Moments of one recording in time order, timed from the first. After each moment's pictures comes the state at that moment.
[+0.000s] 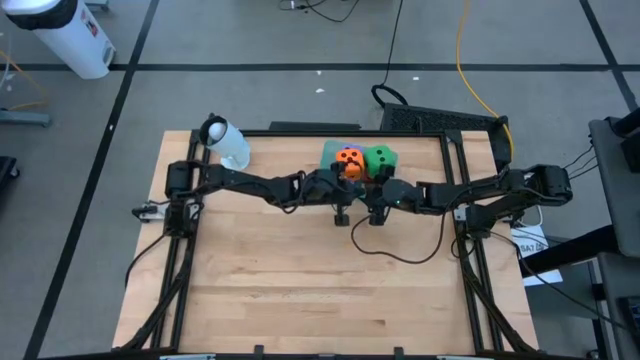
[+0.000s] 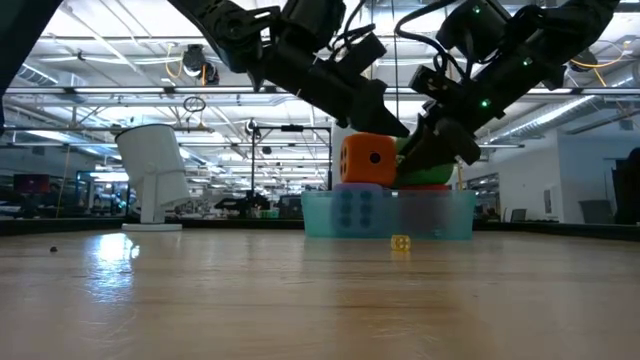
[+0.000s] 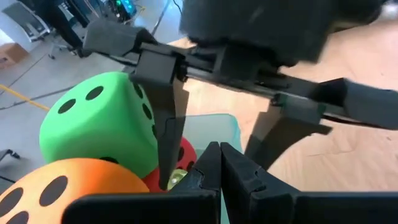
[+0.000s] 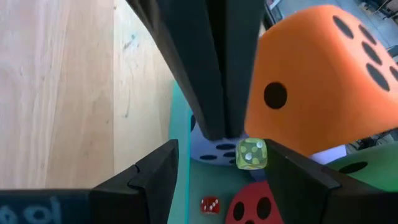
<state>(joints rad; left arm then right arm) 0.10 1.96 1.27 0.32 -0.11 0.35 -0.10 1.32 0.57 0.16 0.36 -0.29</state>
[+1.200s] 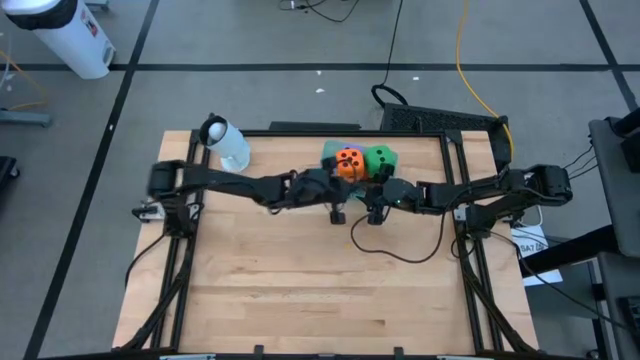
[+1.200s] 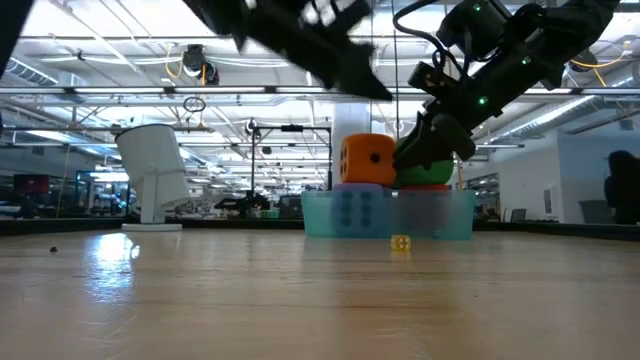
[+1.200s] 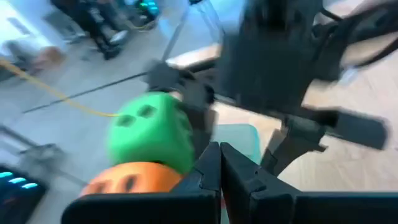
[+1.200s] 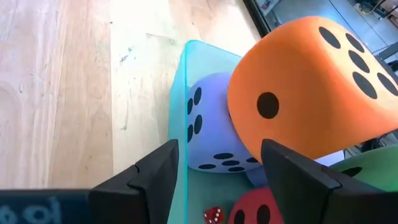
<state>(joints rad) 0.06 1.84 1.27 0.23 -0.24 0.36 -0.10 1.32 0.57 0.19 0.36 -0.27</state>
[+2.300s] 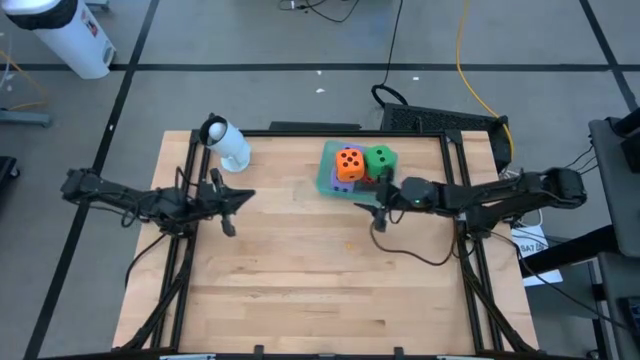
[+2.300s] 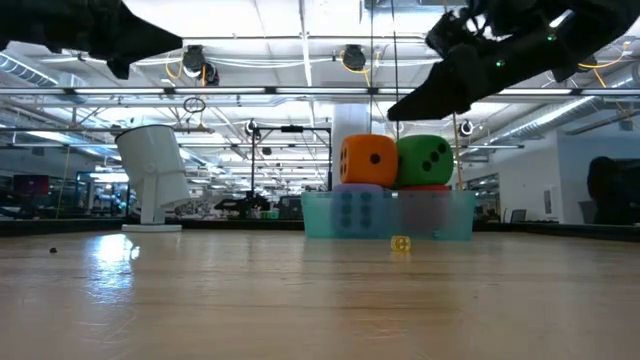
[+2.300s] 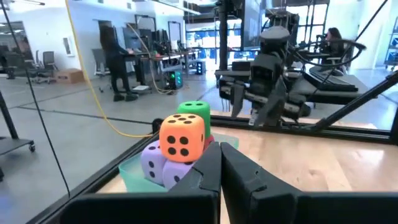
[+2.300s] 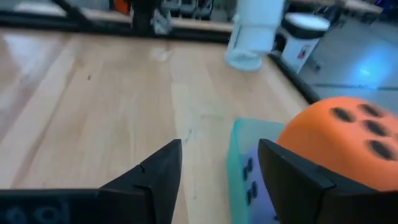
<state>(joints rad) -0.26 0.47 0.26 0.27 -0.56 0.04 -0.07 1.18 0.51 0.36 0.16 -0.09</state>
